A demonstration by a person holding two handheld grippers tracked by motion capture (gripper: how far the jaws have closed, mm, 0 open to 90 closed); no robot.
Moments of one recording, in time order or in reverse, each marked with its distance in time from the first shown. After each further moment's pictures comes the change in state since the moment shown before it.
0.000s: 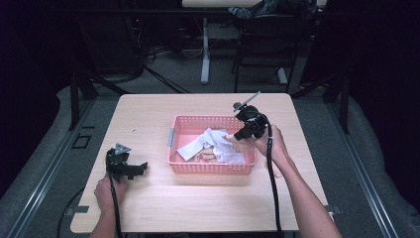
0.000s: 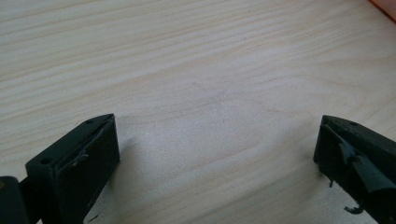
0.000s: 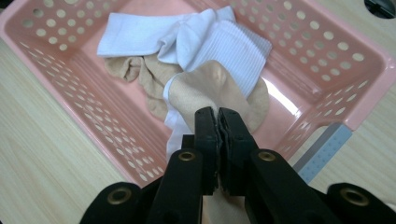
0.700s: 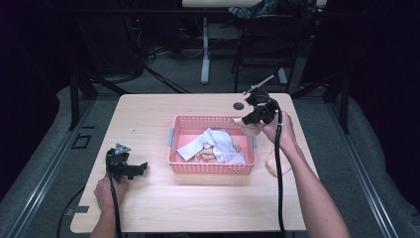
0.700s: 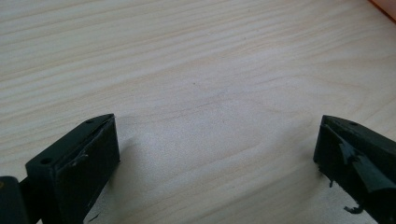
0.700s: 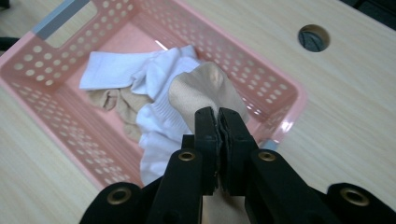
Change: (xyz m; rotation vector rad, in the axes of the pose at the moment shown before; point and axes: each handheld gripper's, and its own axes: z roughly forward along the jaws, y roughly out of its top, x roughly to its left) left arm 0.000 0.000 0.000 0.000 0.000 0.000; right arm -0.025 0.015 -0.038 -0.087 -0.076 0.030
